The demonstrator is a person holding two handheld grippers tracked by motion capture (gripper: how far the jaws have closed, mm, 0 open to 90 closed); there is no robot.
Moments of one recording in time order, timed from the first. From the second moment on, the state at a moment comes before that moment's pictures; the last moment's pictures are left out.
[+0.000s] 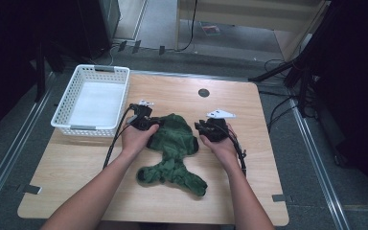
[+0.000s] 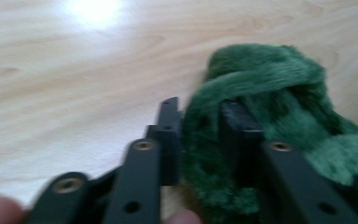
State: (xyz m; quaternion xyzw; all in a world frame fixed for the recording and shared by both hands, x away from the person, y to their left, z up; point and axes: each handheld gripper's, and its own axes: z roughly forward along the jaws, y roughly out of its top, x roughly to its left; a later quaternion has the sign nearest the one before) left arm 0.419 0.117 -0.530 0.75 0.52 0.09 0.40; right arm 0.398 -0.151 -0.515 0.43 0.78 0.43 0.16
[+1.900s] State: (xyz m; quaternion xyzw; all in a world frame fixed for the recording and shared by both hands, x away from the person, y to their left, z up) left arm 0.426 0.104 -0.533 0.74 0.53 0.16 0.39; right arm 0.417 -0.119 -0.512 0.47 0.75 0.41 0.22
